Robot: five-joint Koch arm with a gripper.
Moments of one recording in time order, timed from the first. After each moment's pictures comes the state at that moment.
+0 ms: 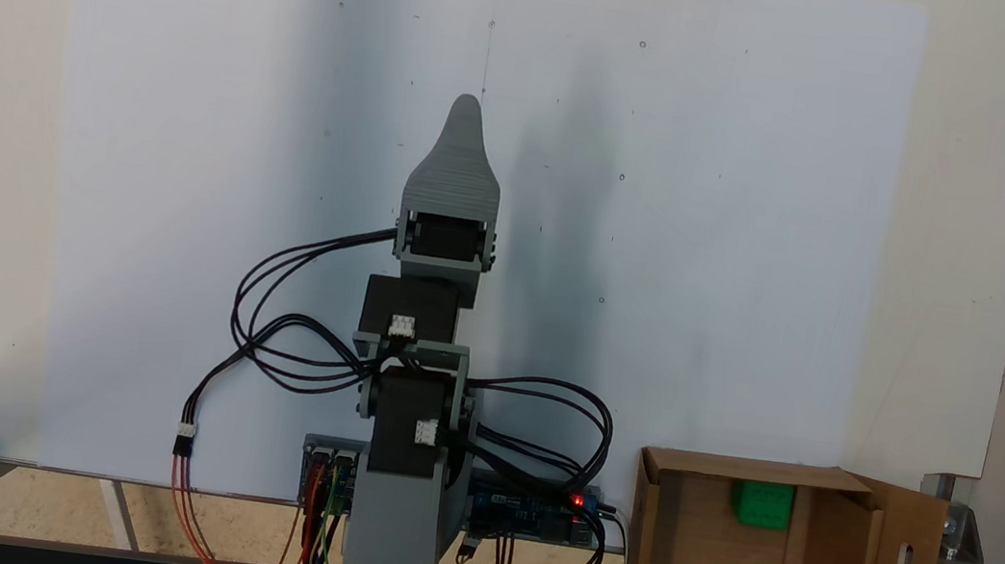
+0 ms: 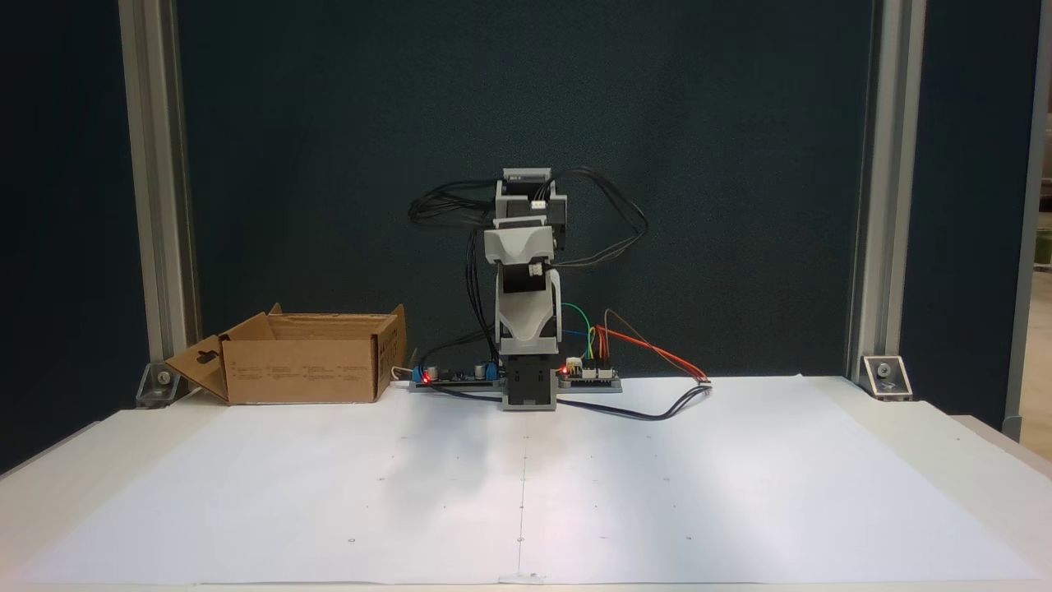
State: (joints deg) arm -1.1 129.5 132.4 -3.2 3.3
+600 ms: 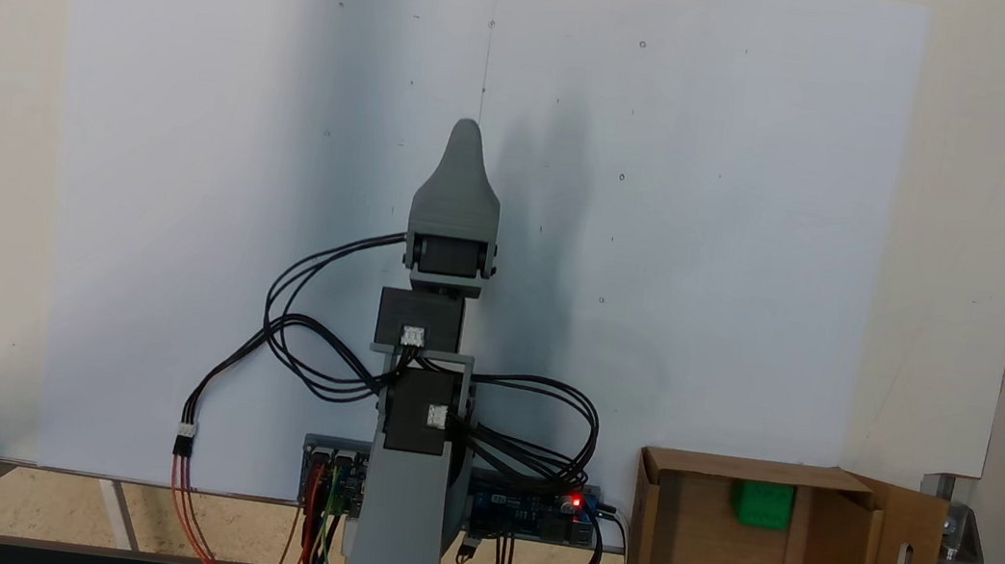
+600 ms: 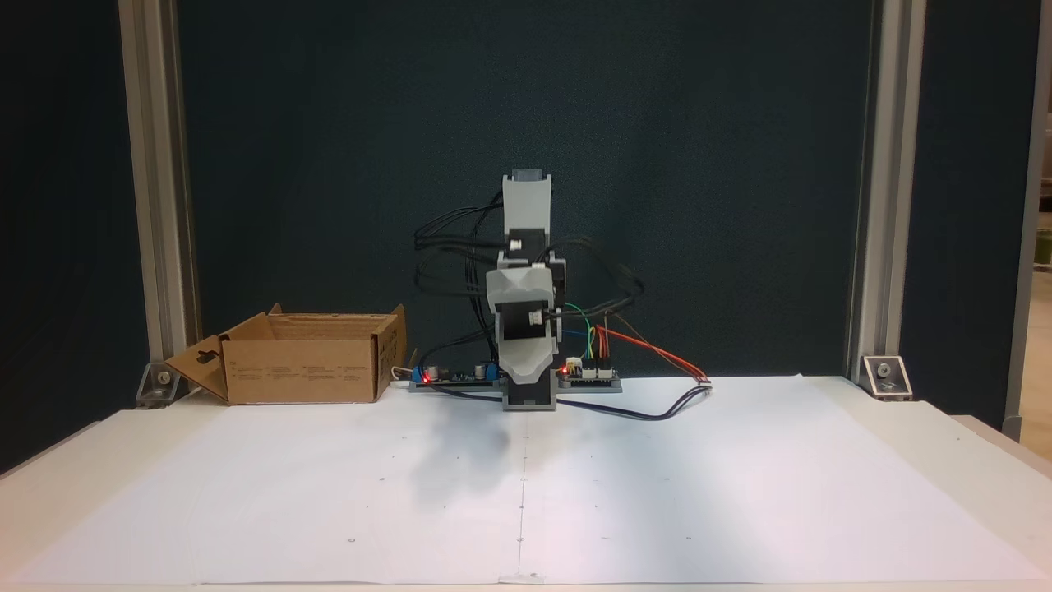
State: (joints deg) arm -1.1 129.5 159.3 -45.8 3.1
